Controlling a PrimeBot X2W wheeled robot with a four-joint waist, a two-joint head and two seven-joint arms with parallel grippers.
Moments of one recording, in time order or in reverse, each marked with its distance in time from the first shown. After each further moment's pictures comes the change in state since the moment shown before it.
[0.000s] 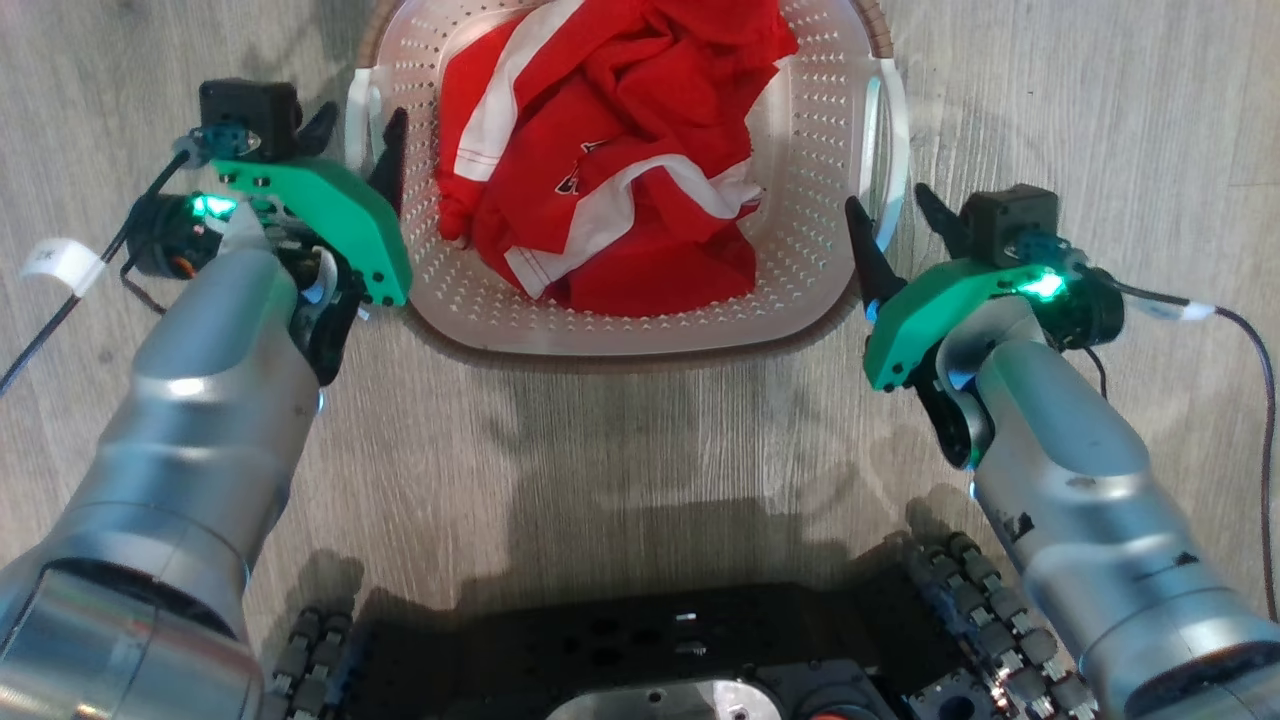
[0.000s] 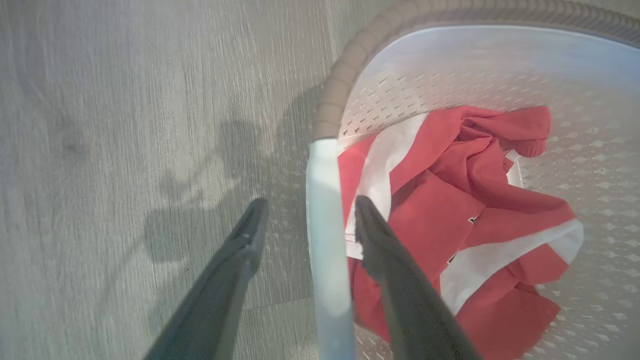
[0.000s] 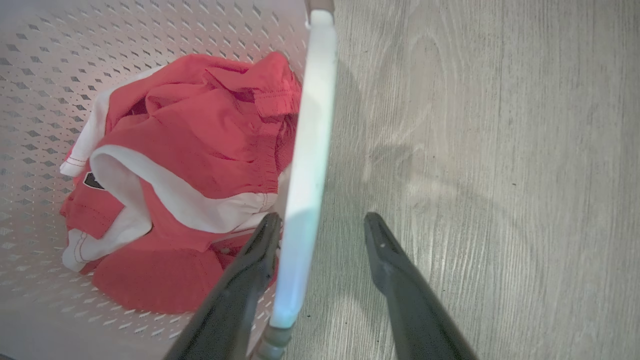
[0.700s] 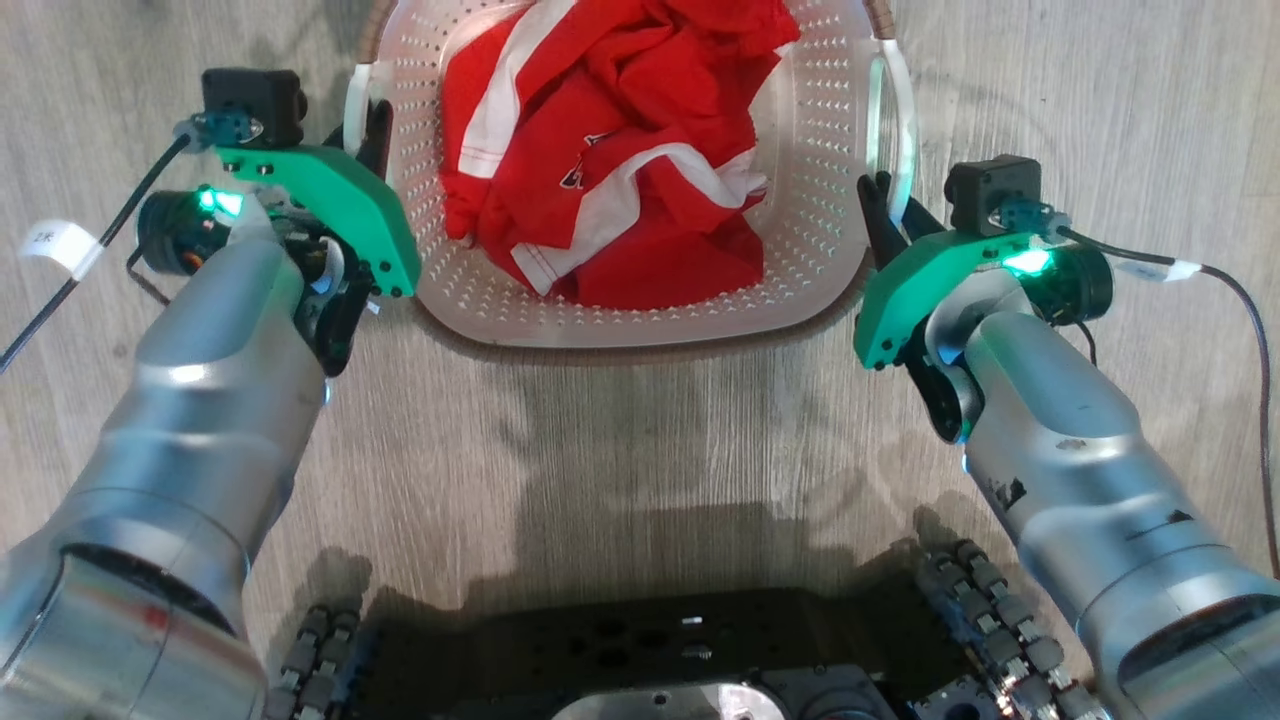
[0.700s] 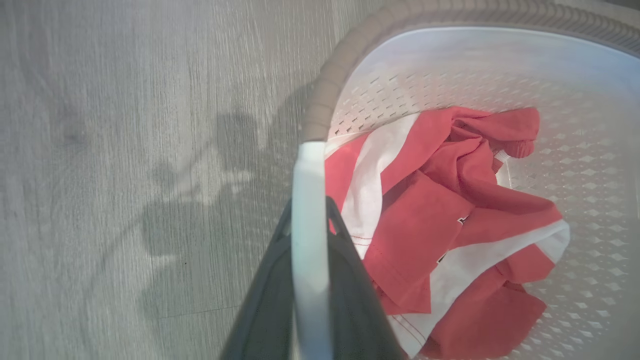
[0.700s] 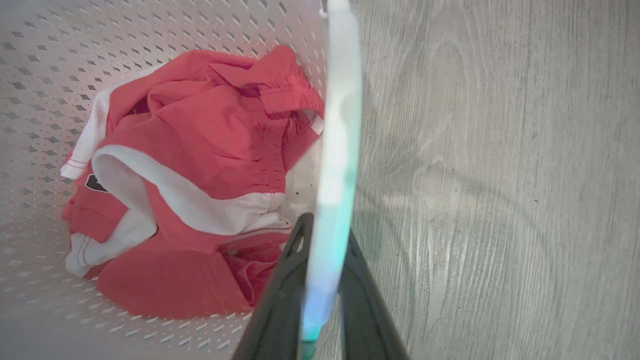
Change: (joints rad) left arm -0.033 0.002 -0.130 0.012 -0.171 -0.007 0.008; right arm -0.099 0.004 0.098 0.122 0.084 0.000 -0.007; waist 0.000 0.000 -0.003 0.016
